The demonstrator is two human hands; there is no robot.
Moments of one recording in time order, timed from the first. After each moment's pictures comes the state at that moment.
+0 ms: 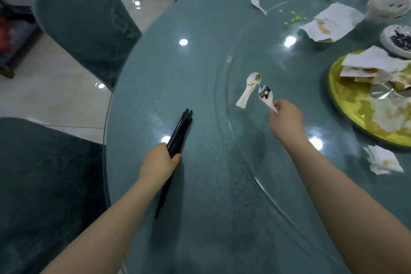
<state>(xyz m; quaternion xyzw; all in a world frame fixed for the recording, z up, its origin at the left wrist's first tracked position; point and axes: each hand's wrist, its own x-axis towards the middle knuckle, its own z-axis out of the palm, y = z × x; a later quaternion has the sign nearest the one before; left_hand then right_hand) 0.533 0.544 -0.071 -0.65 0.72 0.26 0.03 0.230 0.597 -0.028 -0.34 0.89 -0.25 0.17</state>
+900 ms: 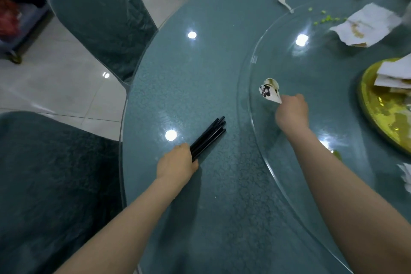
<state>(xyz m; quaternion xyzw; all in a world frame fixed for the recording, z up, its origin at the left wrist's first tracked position) 0.538 0.526 -0.061 -0.59 0.78 0.20 0.12 0.245 0.521 -0.052 -0.44 0.89 -0.05 0.10</state>
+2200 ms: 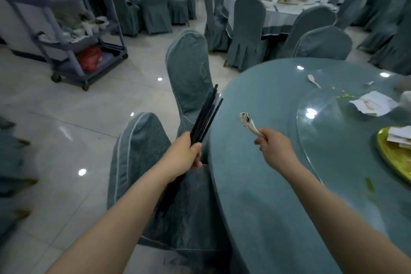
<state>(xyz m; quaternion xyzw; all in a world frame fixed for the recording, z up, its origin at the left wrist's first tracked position) 0.767 0.564 0.103 -0.55 0.64 0.49 -0.23 0.525 0.589 0.088 -0.55 0.79 -0.22 0.19</state>
